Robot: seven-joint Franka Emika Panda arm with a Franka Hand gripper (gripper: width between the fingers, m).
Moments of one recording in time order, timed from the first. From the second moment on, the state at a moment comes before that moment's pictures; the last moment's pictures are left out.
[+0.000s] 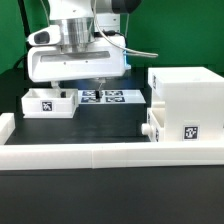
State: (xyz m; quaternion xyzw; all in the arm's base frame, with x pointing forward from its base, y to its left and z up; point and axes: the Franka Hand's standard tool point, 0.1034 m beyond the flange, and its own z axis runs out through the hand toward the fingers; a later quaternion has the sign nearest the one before) arm 0.403 -0.076 0.025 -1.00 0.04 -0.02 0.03
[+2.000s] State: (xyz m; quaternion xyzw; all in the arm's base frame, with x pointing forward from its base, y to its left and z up) arm 0.386 -0.085 0.005 -1.00 0.01 -0.05 0.01
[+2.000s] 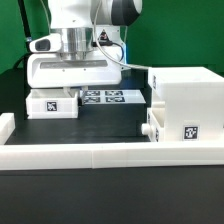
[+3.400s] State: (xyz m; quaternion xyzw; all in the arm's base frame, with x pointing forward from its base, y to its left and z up) arm 0.436 -0.066 0.054 -1.00 -0.09 0.00 0.05
